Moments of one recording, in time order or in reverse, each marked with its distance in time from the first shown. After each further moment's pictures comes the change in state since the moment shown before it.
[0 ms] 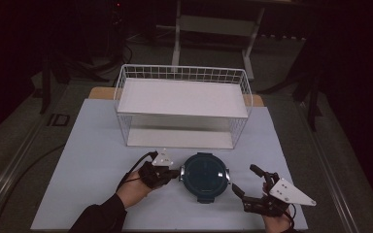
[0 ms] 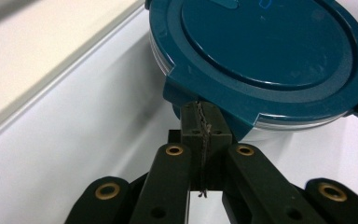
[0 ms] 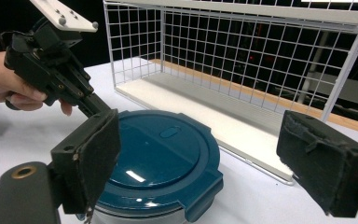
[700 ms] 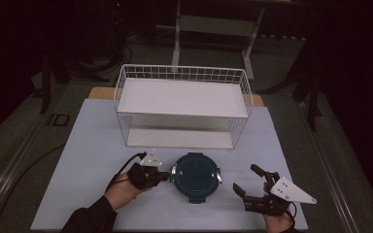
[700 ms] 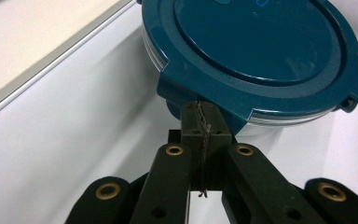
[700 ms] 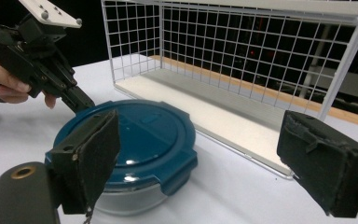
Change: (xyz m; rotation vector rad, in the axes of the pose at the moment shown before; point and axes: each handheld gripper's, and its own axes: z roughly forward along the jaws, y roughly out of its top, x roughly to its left) left arm 0.009 -0.016 -0.017 0.025 -0.039 -0.049; right arm -0.003 0.000 0.000 0.017 0.003 0.014
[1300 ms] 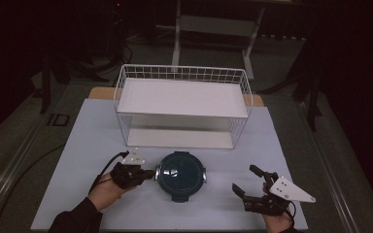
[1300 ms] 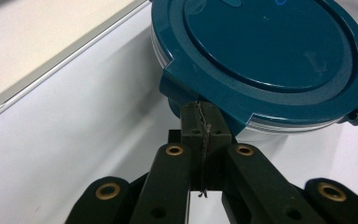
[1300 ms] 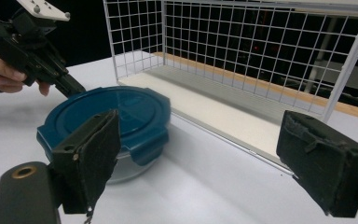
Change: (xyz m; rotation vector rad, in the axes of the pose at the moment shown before) left arm 0.019 -0.023 -0.029 -0.002 0.052 -0.042; right arm 0.000 -0.001 0.001 0.018 0.013 0.018
